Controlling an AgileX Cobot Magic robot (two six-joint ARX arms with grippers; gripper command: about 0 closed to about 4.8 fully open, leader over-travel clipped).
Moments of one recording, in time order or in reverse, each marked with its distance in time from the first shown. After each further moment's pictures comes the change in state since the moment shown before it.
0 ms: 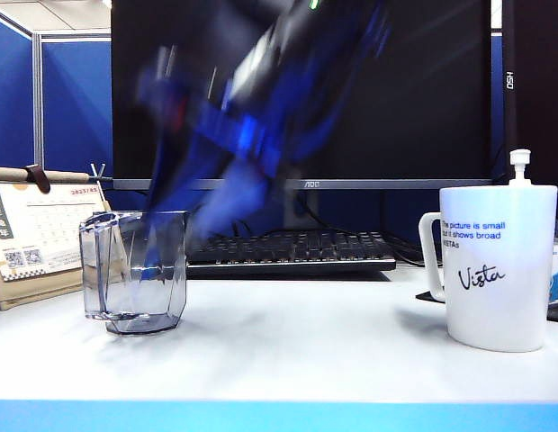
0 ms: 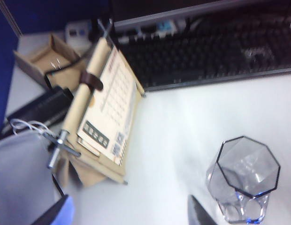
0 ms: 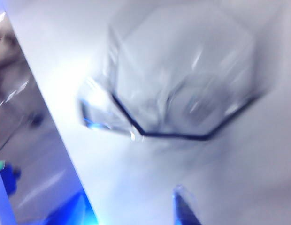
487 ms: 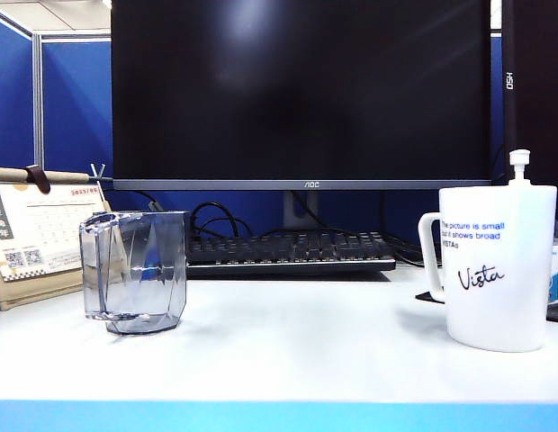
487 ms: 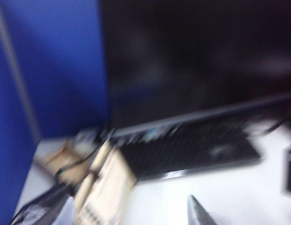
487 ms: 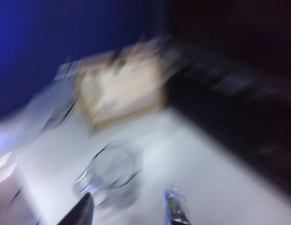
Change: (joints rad) left arm 0.000 -0.311 0.000 0.140 0.062 -0.087; right arm 0.000 -0.689 -0.176 0.068 0.356 -0.005
